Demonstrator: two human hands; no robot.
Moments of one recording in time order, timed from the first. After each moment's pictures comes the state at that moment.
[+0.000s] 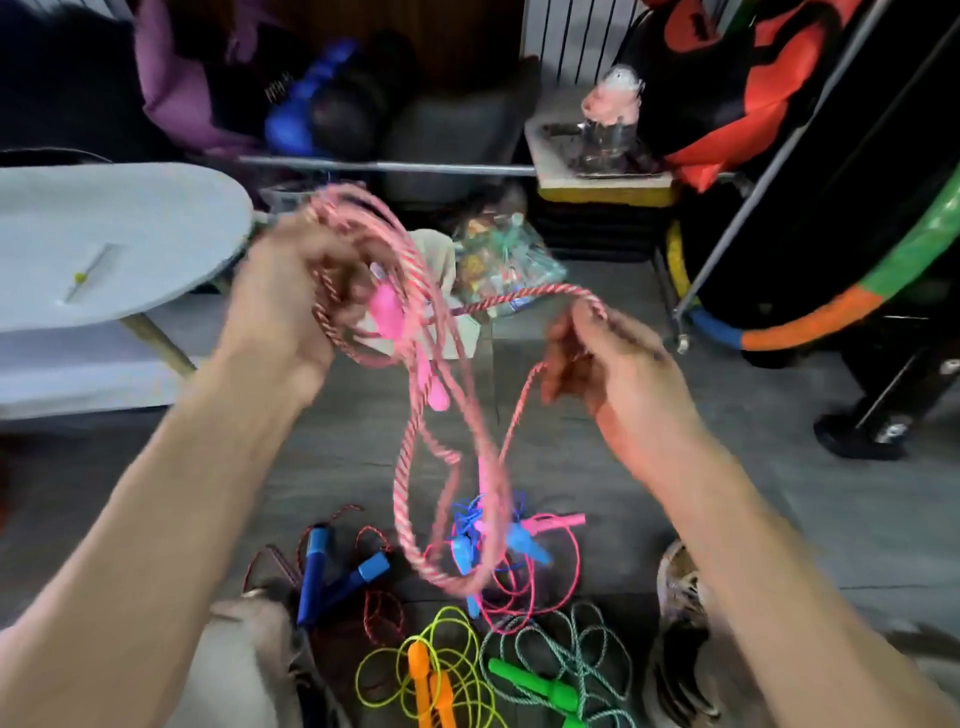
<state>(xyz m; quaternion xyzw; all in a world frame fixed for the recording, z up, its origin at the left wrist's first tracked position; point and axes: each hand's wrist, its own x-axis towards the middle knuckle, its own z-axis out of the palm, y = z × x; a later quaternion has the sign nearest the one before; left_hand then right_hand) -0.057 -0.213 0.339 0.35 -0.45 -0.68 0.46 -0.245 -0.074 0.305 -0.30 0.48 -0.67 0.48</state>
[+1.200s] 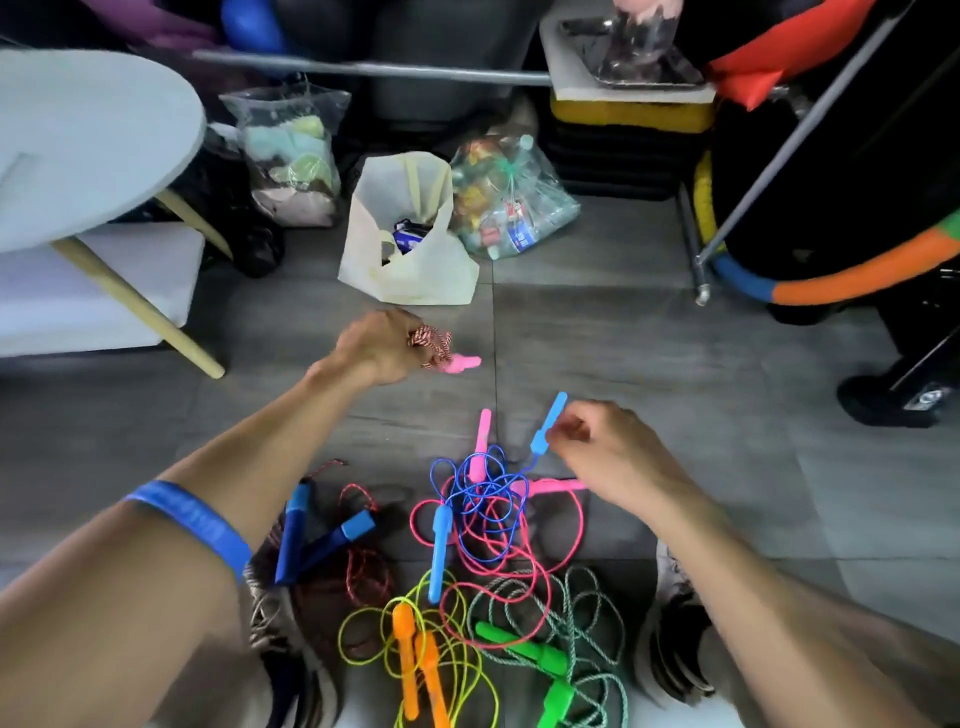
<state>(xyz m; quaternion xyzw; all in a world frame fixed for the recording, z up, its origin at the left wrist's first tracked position) -0.105 -0.264 0.154 0.49 -0.82 -0.29 -0.04 -0.285 -0.057 0.183 -0.47 0.82 -0.12 0.31</state>
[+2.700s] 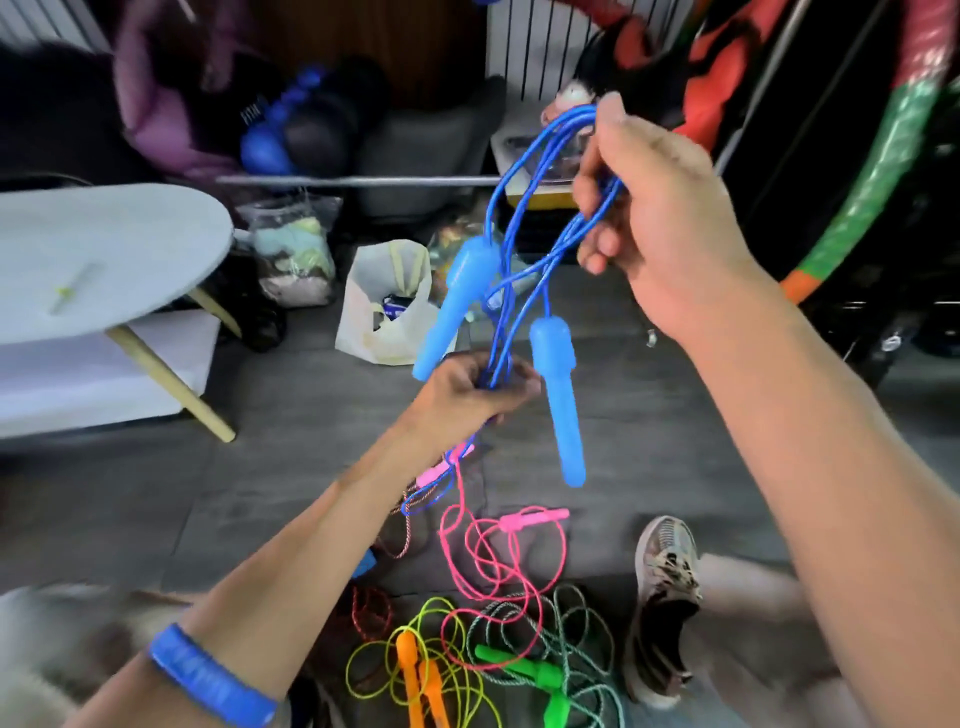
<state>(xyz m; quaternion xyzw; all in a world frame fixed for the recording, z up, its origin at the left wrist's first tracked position) -0.136 -0.110 0.265 0.32 -0.70 -0.60 0.23 -0.279 -0.055 0.419 -0.43 0.52 -0.66 0.34</state>
